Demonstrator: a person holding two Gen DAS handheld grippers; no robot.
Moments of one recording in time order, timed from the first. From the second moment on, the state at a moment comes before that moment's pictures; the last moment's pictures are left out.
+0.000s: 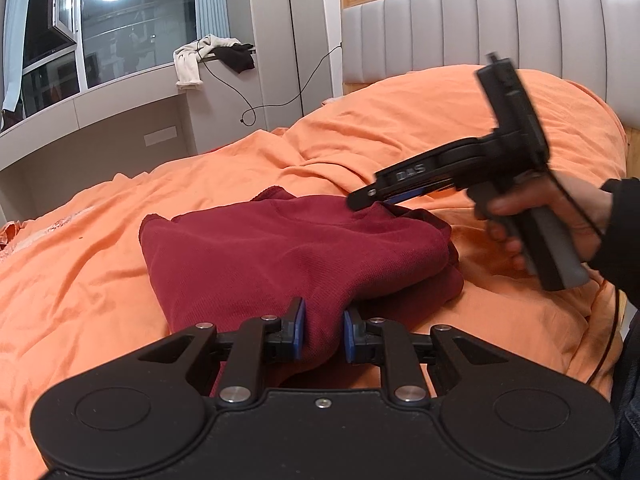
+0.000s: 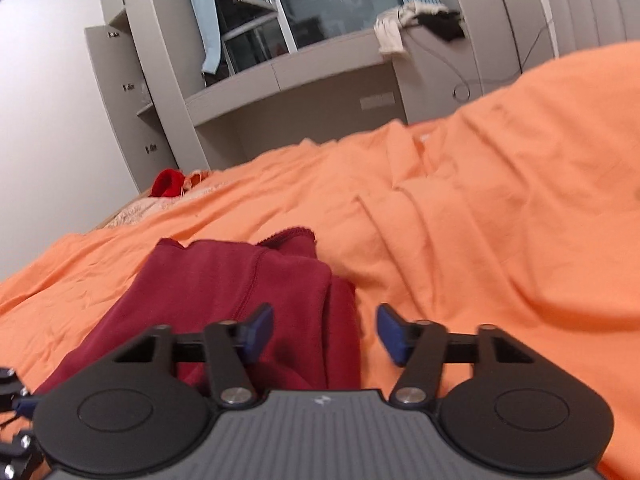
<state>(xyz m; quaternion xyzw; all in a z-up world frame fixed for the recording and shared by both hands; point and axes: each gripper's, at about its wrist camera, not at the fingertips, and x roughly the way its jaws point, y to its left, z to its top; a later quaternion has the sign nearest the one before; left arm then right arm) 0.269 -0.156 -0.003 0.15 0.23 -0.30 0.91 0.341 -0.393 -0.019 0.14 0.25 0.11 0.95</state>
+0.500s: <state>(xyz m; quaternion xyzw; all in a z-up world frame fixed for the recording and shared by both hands) 0.266 -0.158 -0.007 0.16 0.22 -0.31 0.91 0.320 -0.395 -0.010 0.14 0.23 0.10 0.96</state>
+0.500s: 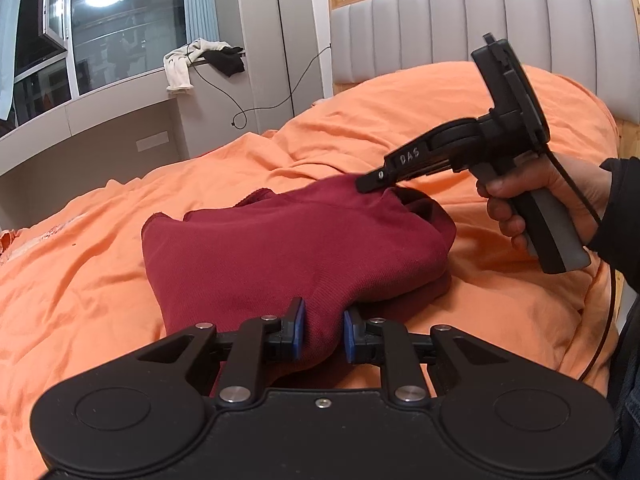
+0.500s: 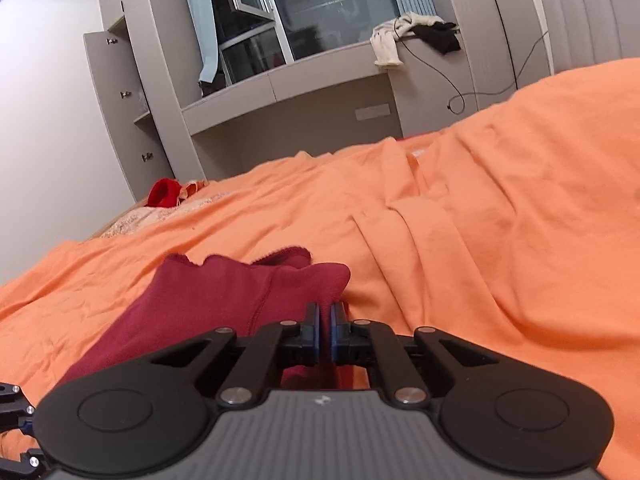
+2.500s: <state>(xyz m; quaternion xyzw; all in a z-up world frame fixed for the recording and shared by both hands) 0.262 -0.146 0.006 0.06 0.20 -0.34 0.92 0.330 -0.386 -0.030 0.12 0.27 0.08 0.95</state>
